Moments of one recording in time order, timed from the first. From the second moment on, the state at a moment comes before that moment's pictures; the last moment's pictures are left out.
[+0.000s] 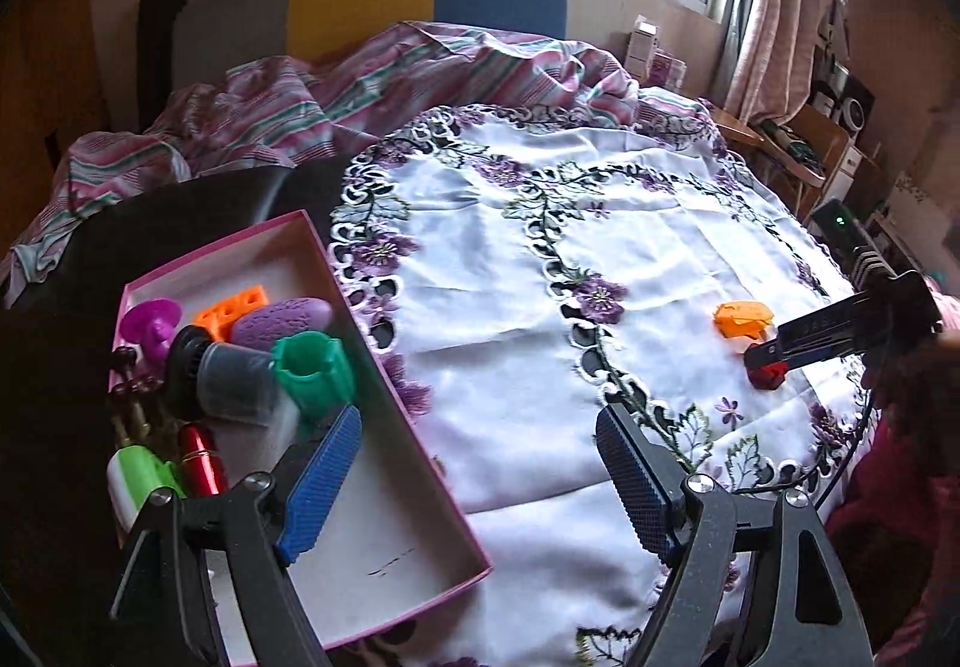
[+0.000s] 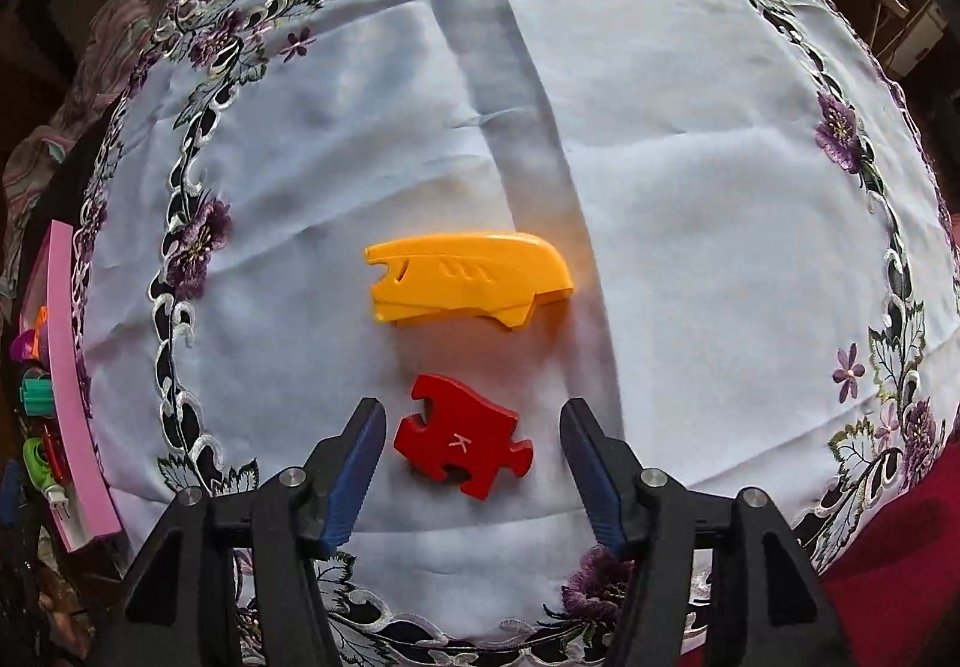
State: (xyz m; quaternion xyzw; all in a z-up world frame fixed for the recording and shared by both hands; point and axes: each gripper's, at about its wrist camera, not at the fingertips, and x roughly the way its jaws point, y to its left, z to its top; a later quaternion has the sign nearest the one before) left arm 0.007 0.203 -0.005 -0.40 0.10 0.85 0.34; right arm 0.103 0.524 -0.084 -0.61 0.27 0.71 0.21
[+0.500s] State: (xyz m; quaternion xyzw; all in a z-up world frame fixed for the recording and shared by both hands) left arm 0.019 0.277 -0.021 -0.41 0.15 0.81 0.40; right arm 0.141 0.552 -0.020 -0.41 0.31 0.81 0.29
